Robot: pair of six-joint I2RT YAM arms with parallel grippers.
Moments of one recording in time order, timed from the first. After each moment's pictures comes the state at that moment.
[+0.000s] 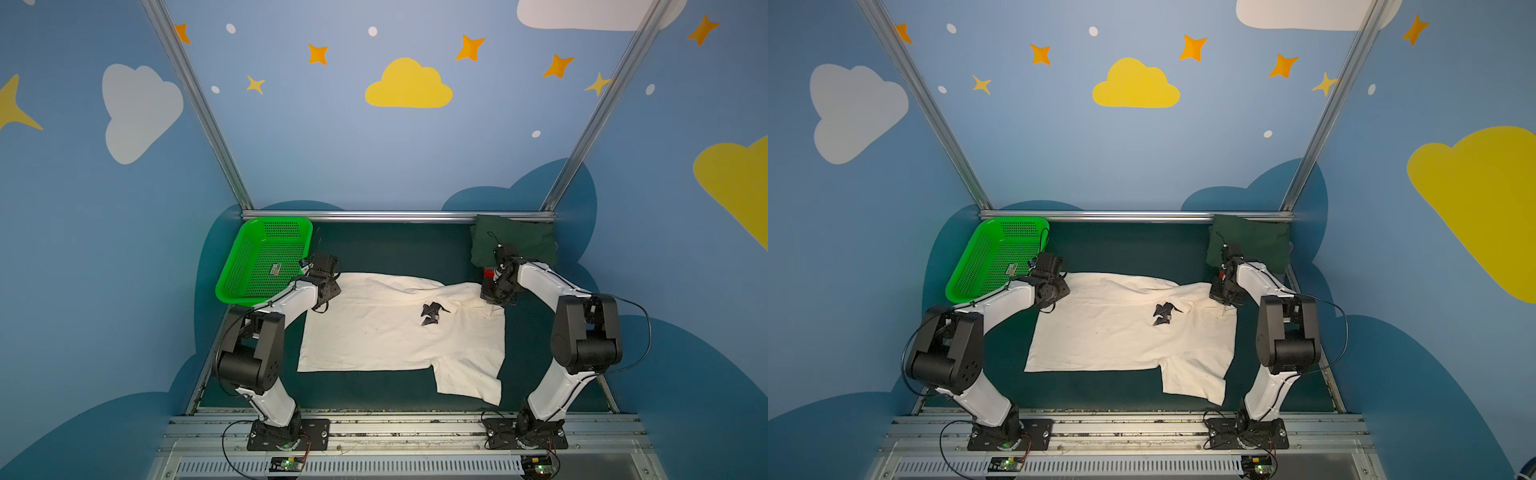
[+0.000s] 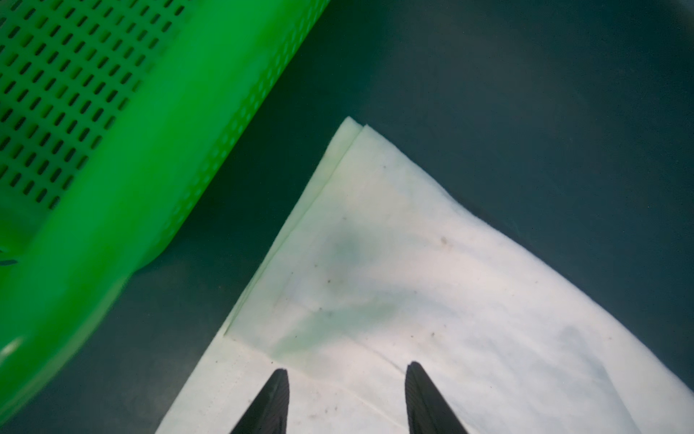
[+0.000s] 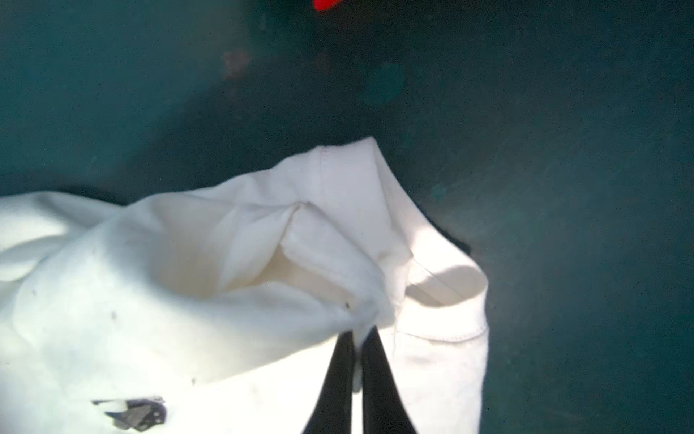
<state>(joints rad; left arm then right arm) -0.20 1.68 1.02 -0.39 -0.25 -0.76 0.12 1.79 1.26 -0.82 -0.02 0.41</state>
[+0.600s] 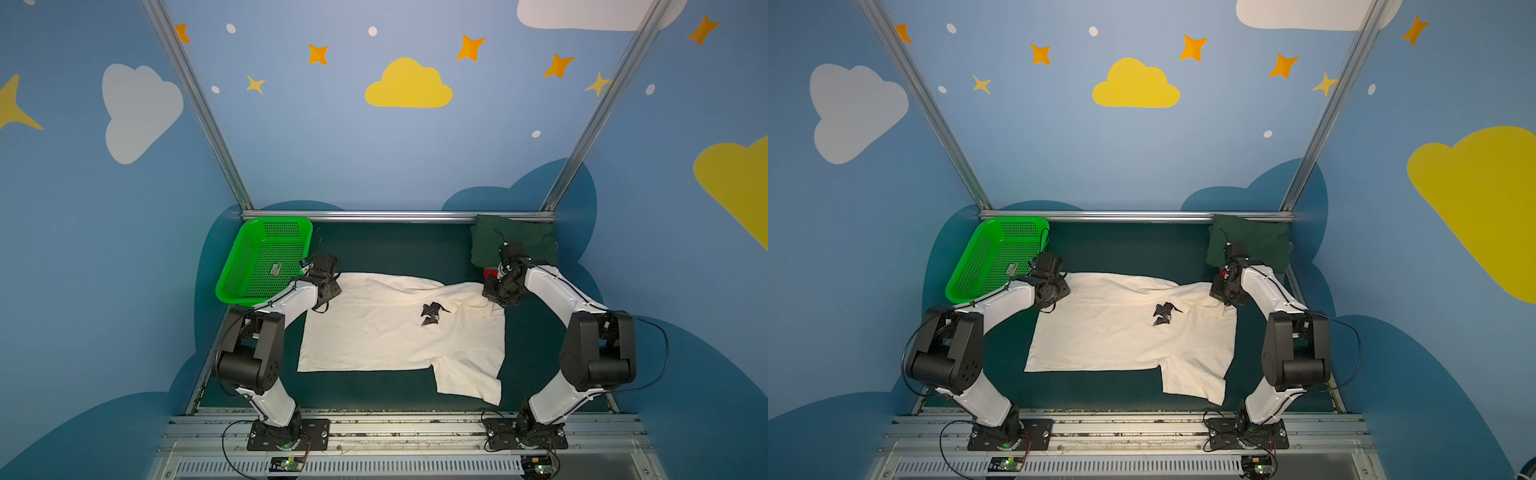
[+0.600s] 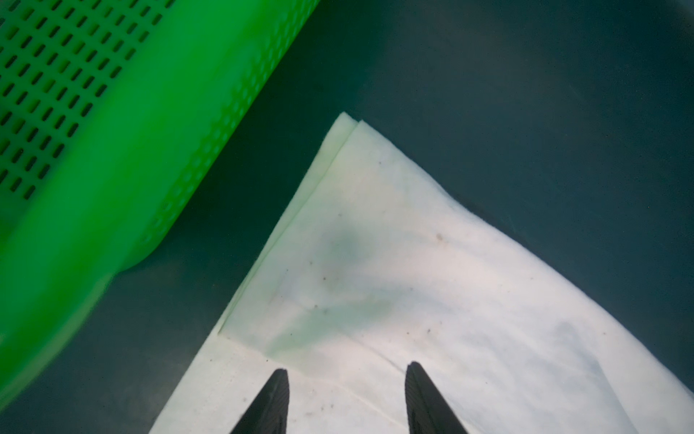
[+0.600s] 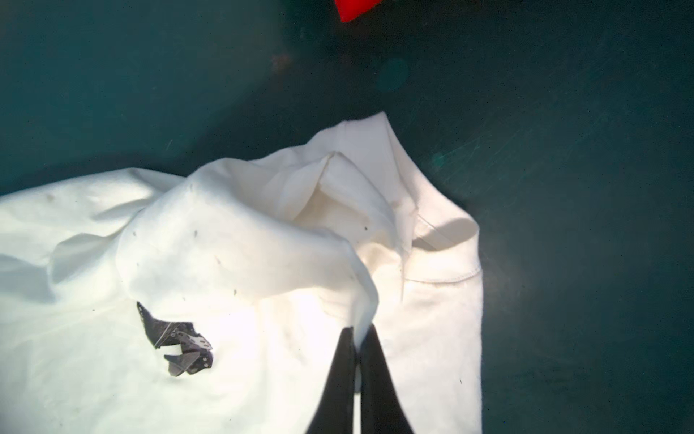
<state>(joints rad) -0.20 1.68 1.02 -0.38 -0.24 -0.76 0.13 1.66 1.22 -0.85 -0.06 0.45</state>
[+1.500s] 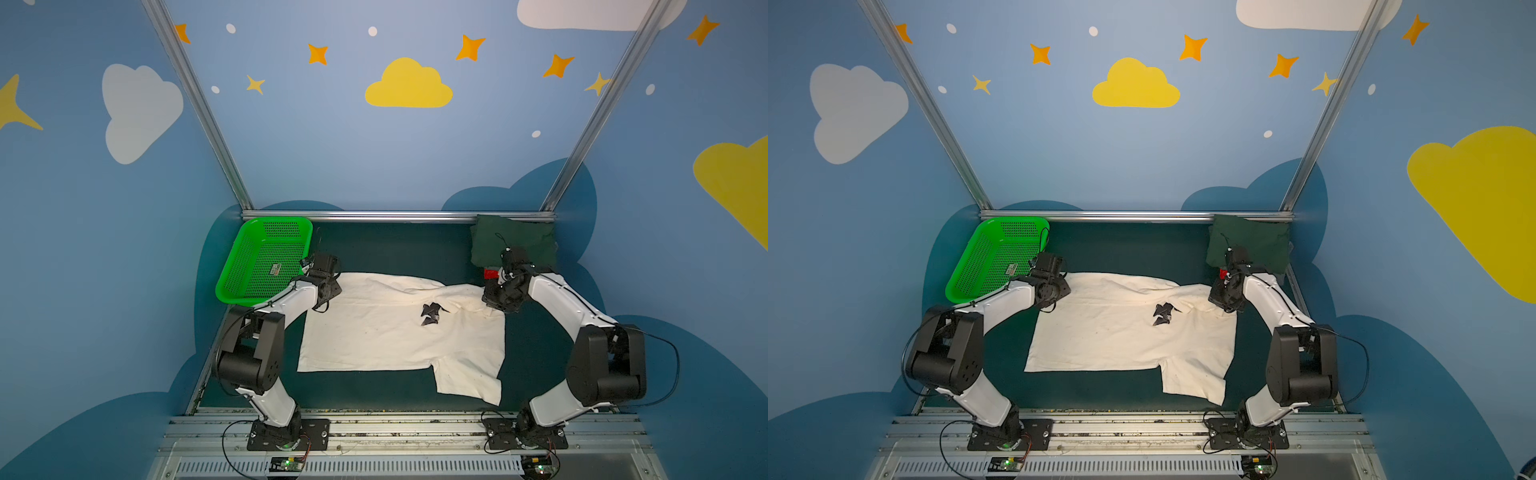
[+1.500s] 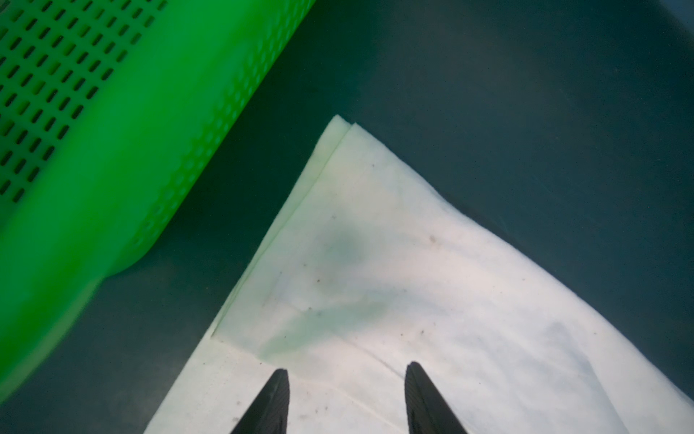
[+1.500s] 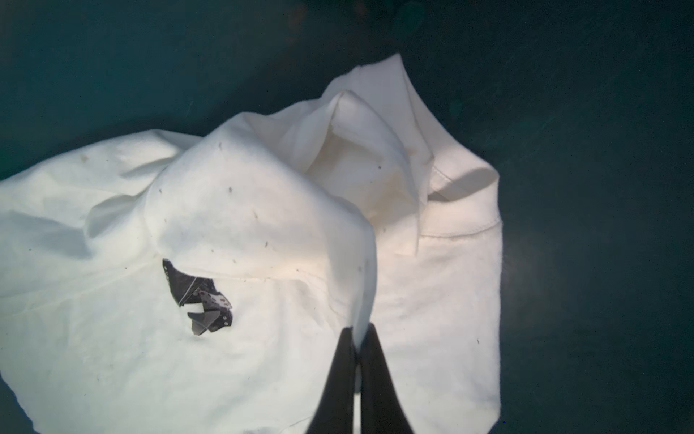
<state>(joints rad) -0.20 1.68 1.02 -0.37 -0.23 -0.76 0.14 1.53 1.13 -0.86 -0.12 0.49</state>
